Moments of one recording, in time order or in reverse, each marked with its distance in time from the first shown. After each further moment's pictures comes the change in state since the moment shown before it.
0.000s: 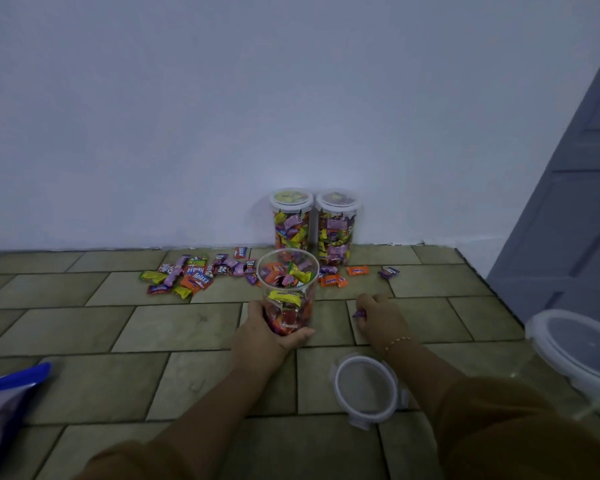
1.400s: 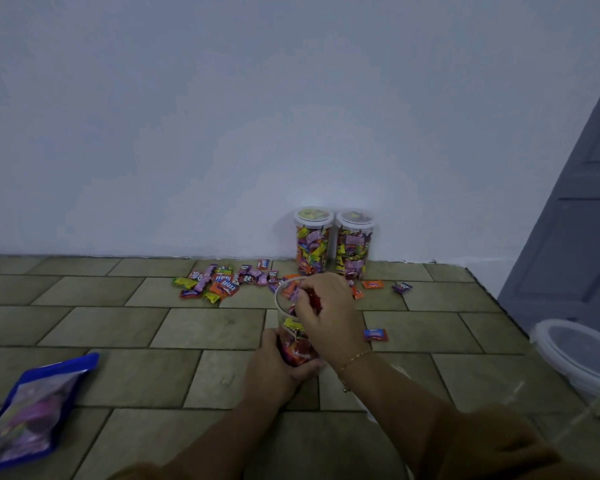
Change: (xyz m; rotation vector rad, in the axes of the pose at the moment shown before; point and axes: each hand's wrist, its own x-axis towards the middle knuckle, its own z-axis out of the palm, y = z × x) left_hand -0.045 -0.012 -0.024 -0.024 -0.078 0.040; right_hand -0.056 -0.150 -0.055 0.592 0.520 -0.414
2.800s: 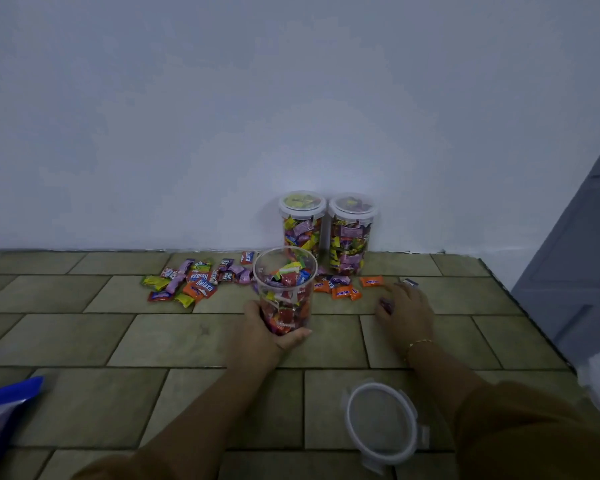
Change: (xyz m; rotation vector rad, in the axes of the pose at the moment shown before) left_hand 0.079 0.005 0.012 0.036 0.069 -0.063; right_hand 0.009 0.191 -0.032 -0.578 -0.317 0.583
